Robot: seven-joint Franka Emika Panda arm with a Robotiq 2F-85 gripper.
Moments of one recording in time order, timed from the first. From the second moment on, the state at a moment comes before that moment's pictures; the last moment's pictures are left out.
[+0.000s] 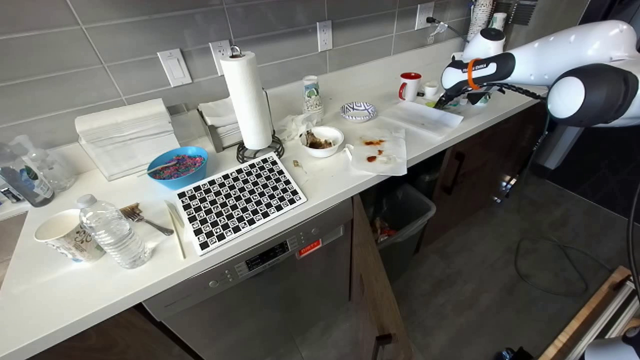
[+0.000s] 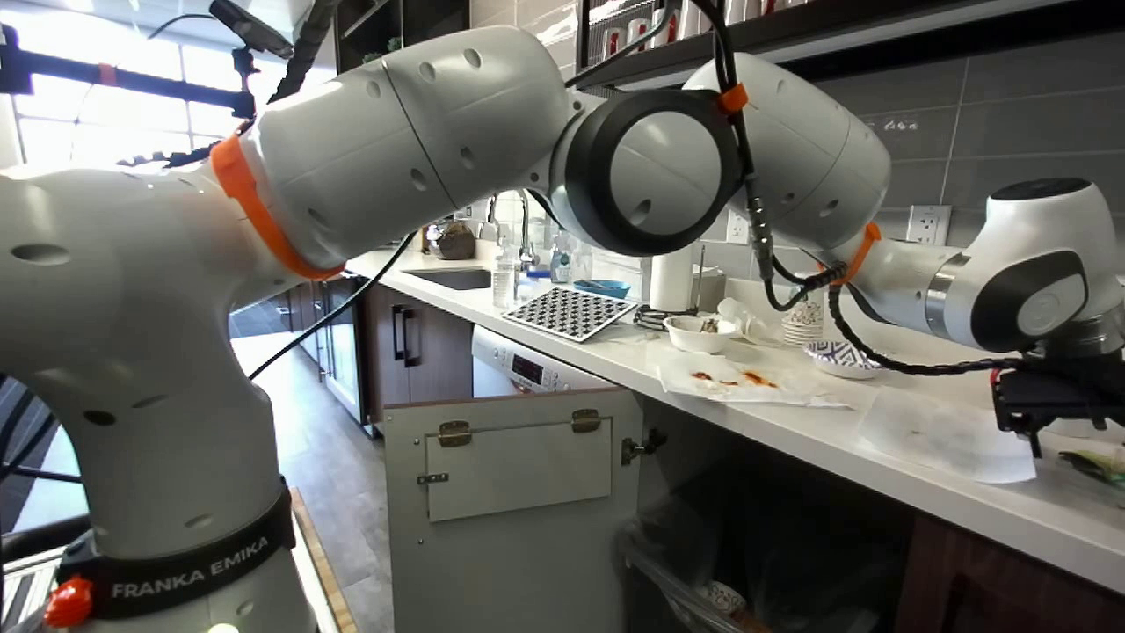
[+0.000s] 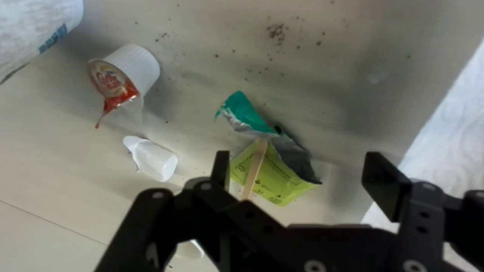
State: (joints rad) arm -0.51 1.11 0.02 -0.91 -0.03 2.57 -0.72
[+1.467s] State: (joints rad) arm -0.51 1.17 -0.01 -0.86 -0.03 2.69 -0.63
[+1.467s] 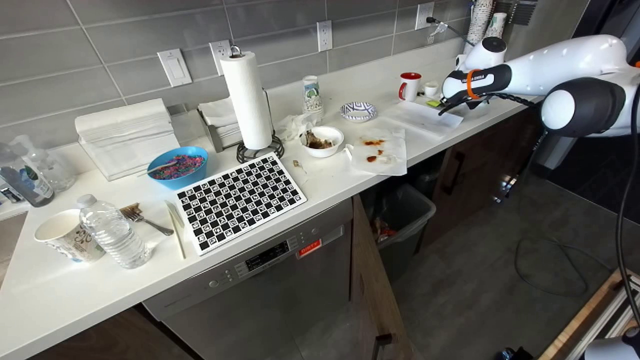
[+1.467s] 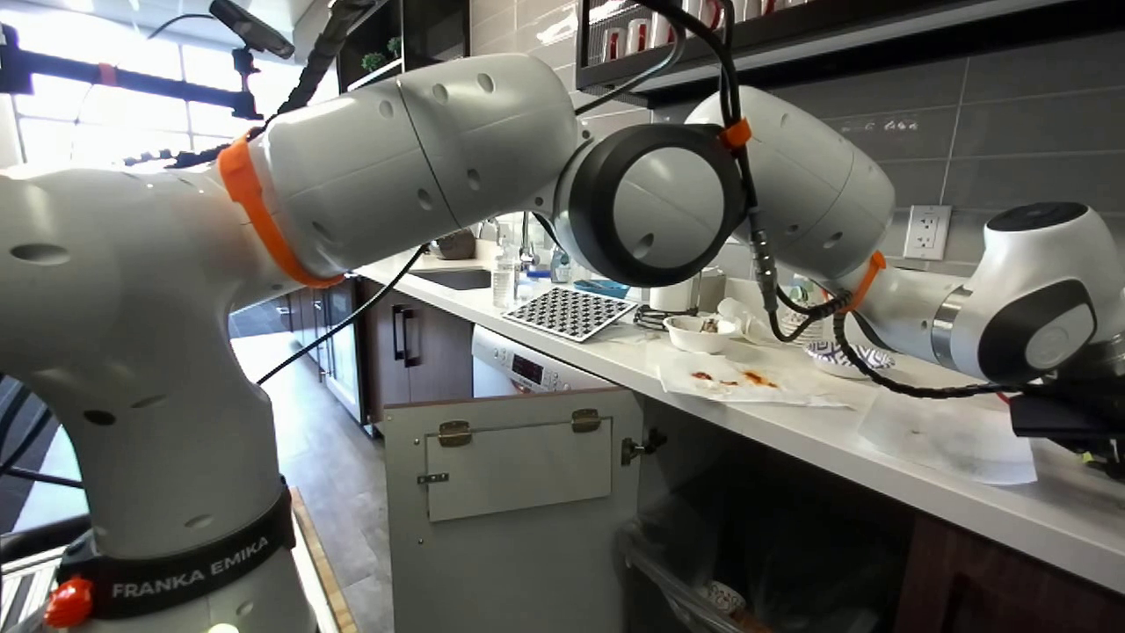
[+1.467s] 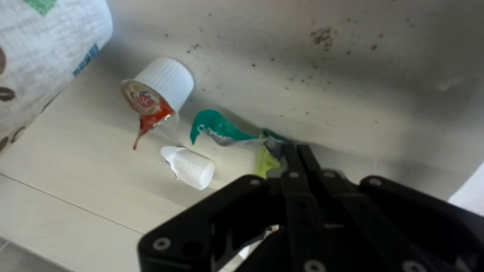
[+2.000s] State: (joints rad) arm -0.49 1.16 -0.03 -0.86 -0.03 2.69 -0.61
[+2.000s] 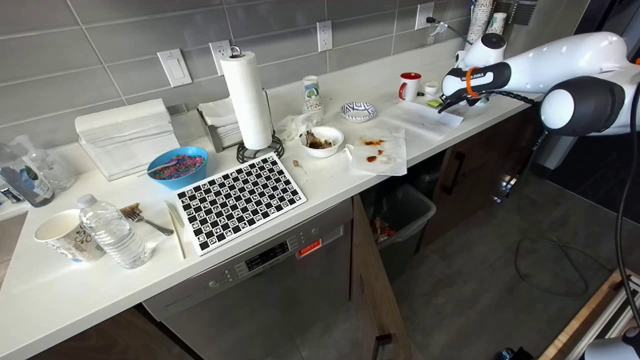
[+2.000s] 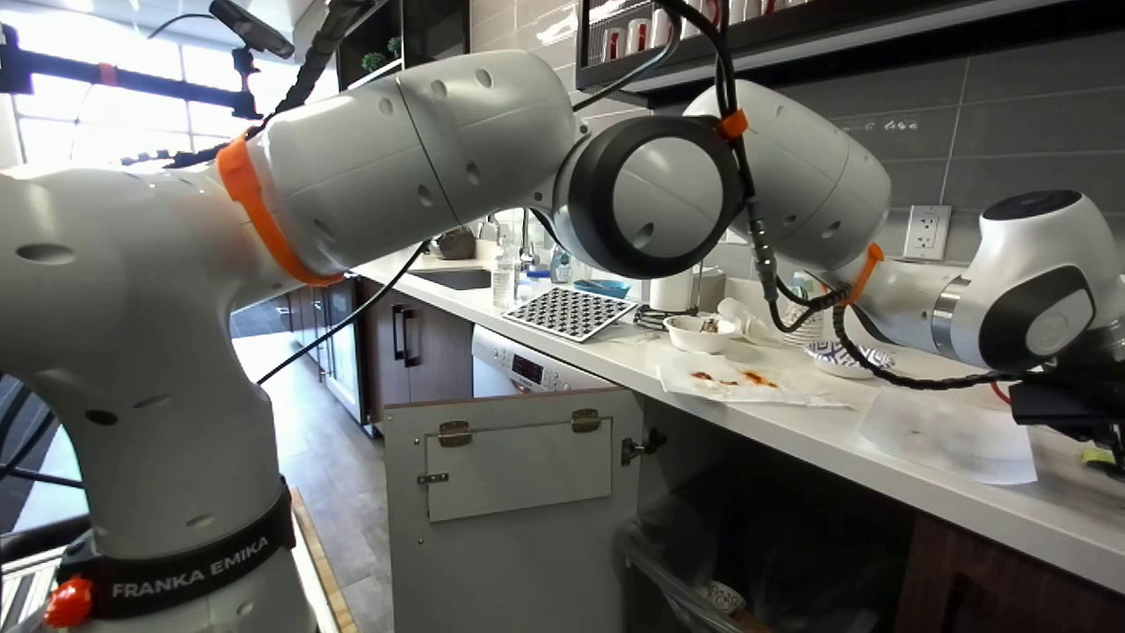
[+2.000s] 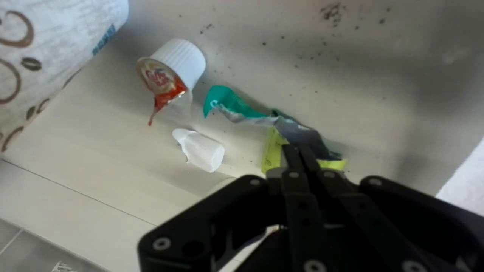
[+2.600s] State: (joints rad) arm -0.46 1.14 -0.11 -0.86 -0.04 2.69 -0.57
